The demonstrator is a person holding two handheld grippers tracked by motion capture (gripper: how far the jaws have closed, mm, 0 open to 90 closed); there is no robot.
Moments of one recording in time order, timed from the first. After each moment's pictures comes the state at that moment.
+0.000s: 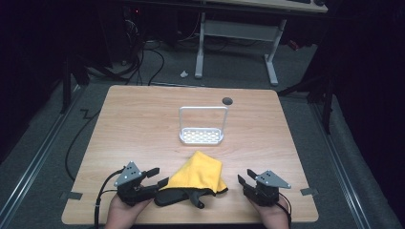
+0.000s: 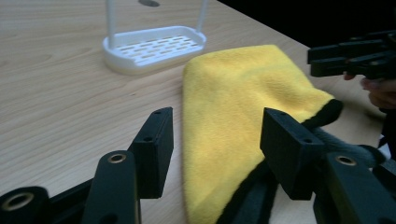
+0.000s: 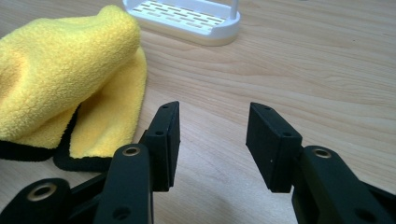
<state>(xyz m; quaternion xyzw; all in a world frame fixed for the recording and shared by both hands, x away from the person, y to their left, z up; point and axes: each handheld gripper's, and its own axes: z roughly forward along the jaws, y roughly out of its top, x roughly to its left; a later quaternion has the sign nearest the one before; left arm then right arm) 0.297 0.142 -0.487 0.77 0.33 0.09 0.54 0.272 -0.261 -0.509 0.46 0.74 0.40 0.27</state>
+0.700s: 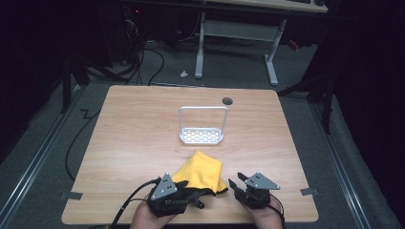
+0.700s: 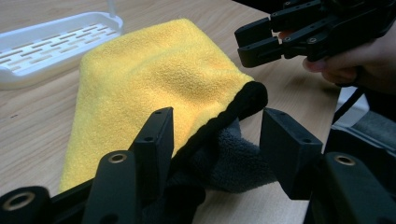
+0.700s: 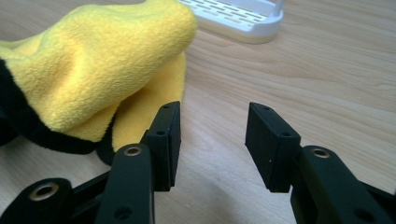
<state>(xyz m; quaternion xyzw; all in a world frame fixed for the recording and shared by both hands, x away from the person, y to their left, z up) 0.274 0.068 -0.492 0.82 0.26 0.09 0.50 0.269 -0.236 -0.511 0.43 0.77 0.40 0.25</state>
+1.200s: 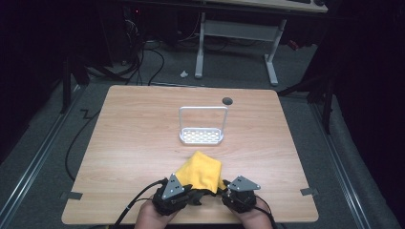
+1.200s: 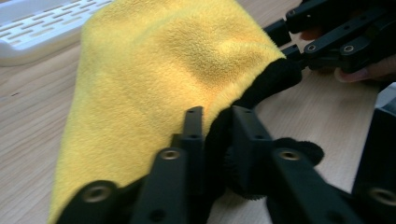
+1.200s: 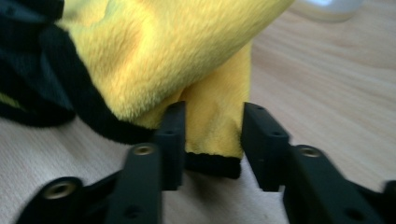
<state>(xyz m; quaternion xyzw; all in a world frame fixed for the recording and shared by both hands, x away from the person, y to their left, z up) 0.278 0.059 -0.508 0.84 0.27 0.12 0.46 0.270 -0.199 -0.525 0.40 0.82 0.36 0.21</state>
